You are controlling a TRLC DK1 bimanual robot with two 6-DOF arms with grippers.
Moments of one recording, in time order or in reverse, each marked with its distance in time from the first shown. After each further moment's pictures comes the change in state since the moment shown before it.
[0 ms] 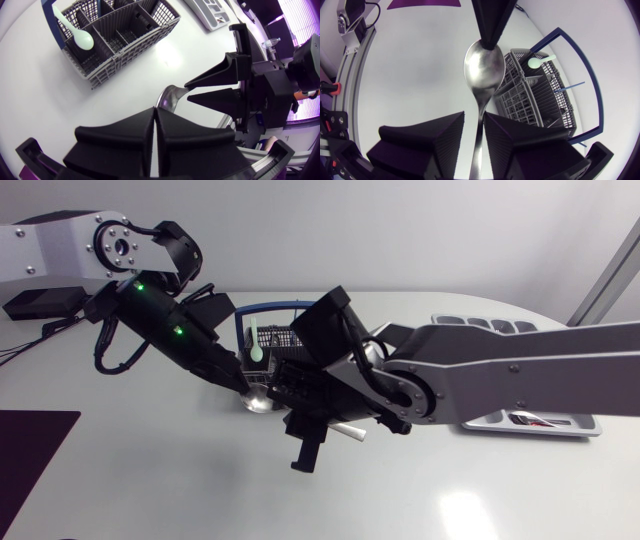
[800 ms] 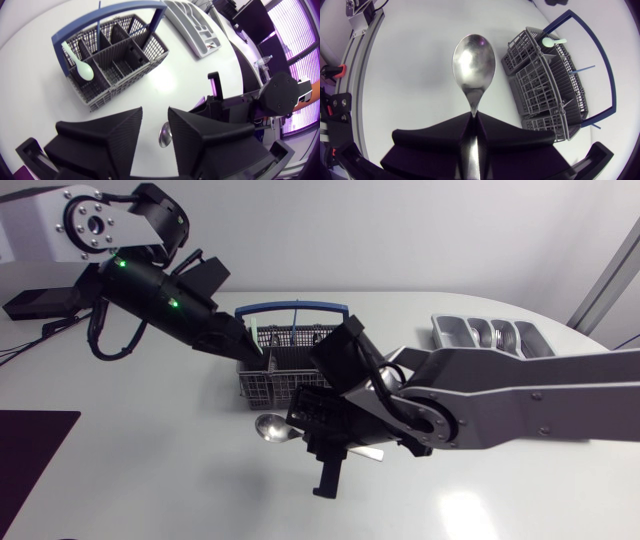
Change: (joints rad) left arm 0.001 -0.059 0.033 0.116 0.079 -0.127; right arm 0.000 -0.064 -0.119 -0.031 -0.006 -0.001
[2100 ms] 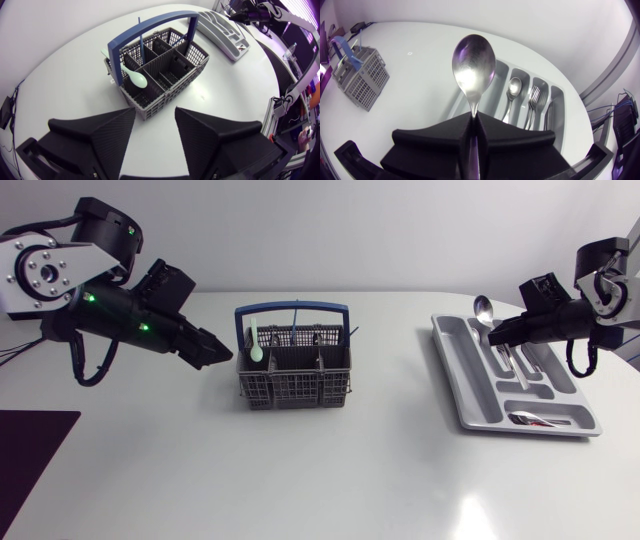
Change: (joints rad) left arm 0.095 -0.154 -0.250 0.309 -0.192 0.167; right arm -1.130 0.134 0.225 0.053 -0.277 0.087
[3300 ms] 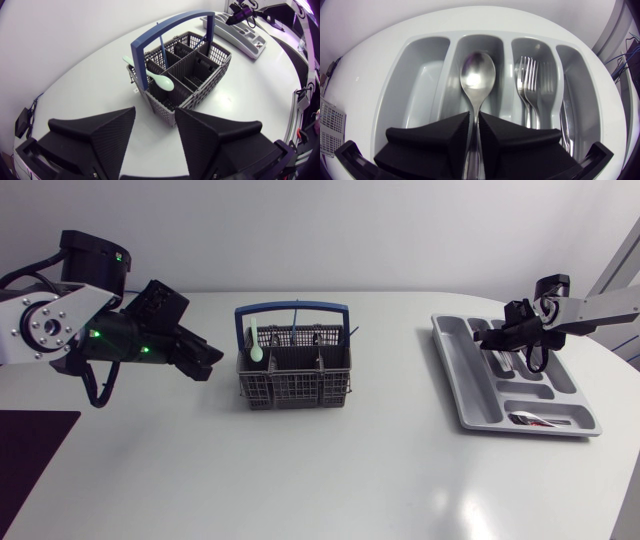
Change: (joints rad) left arm 0.028 -0.056 -0.196 0.309 -0.099 0.075; right arm -0.080 0.631 0.523 -0.004 0.040 0.250
